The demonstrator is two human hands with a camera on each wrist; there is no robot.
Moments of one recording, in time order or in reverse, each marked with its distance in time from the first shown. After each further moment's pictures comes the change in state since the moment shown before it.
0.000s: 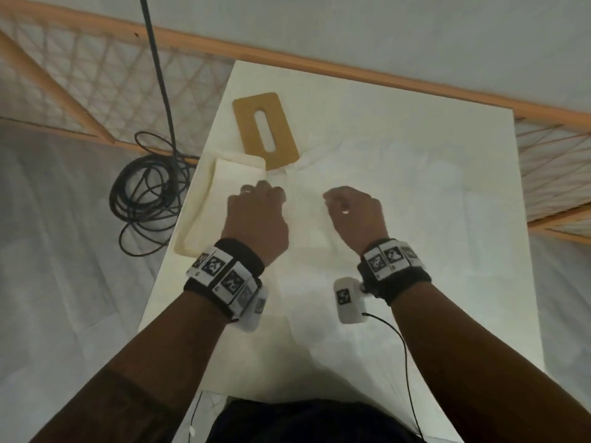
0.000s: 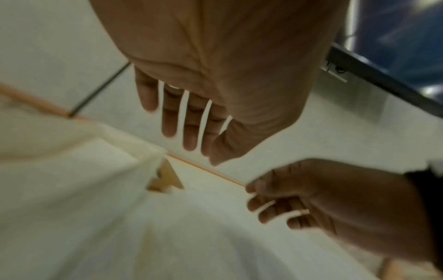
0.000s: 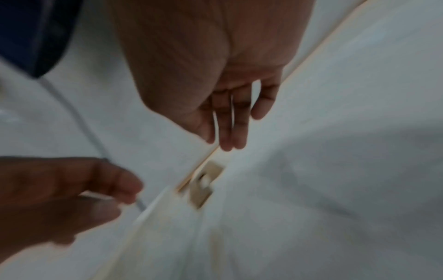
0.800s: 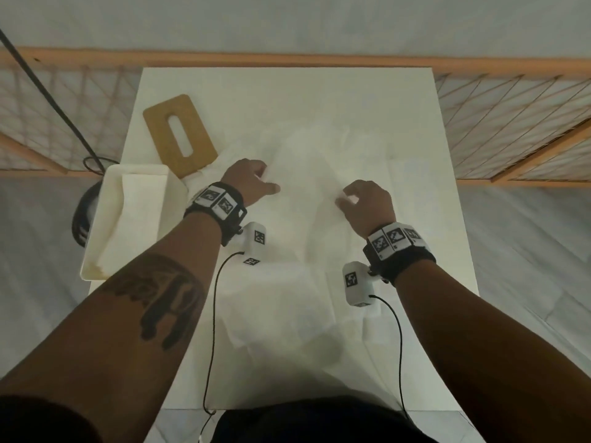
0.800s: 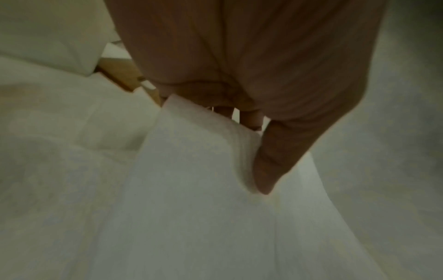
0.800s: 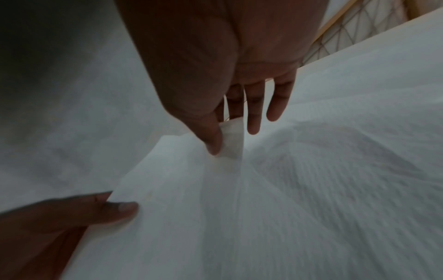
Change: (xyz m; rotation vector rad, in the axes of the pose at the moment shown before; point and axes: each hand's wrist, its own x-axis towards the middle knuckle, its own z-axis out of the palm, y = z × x) left_hand 0.132 0.105 0.055 -0.445 -0.264 -0.034; right_hand -0.016 0.142 -0.109 -0.014 0.011 0.371
